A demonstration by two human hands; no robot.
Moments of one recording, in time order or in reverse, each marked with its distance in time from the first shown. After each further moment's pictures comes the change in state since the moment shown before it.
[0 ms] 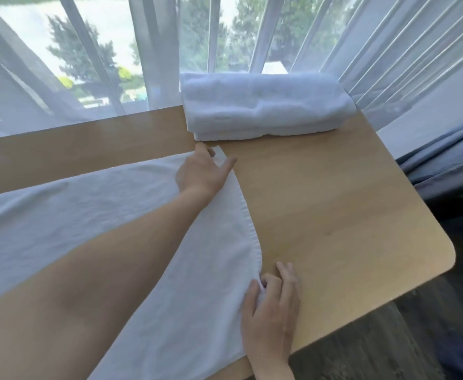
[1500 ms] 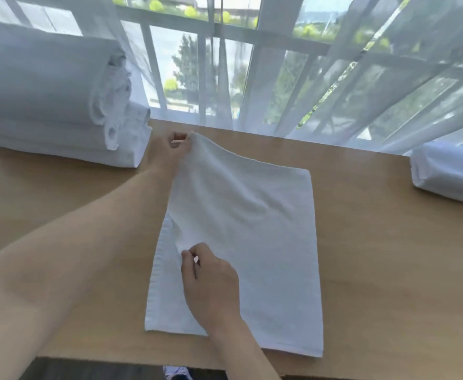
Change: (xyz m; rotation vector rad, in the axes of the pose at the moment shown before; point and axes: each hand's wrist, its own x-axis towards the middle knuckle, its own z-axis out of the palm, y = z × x) left_hand -0.092 -0.441 -0.432 -0.698 0.414 -0.212; right_hand -0.268 -0.437 0.076 0.307 -0.728 -0.571
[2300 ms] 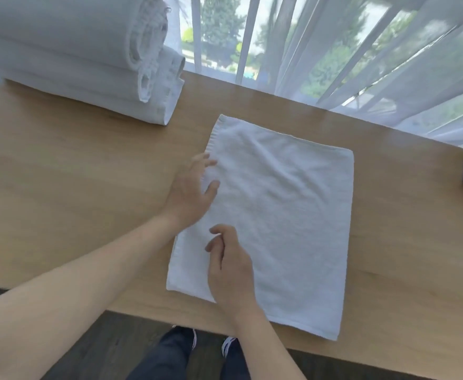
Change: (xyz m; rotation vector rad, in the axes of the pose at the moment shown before) left_hand -0.106 -0.085 -0.026 0.458 -0.149 0.295; right_hand -0.013 0.021 0.037 0.198 -0.082 0.097
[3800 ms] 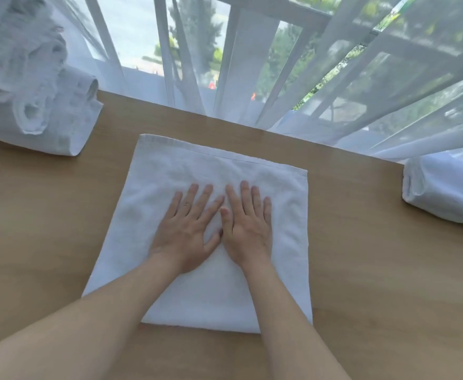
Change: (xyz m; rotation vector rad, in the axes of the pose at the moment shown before) left_hand 0.034 0.056 0.126 0.725 -0.288 0.213; right_hand 0.152 0.101 -0.143 -0.698 0.115 -0.057
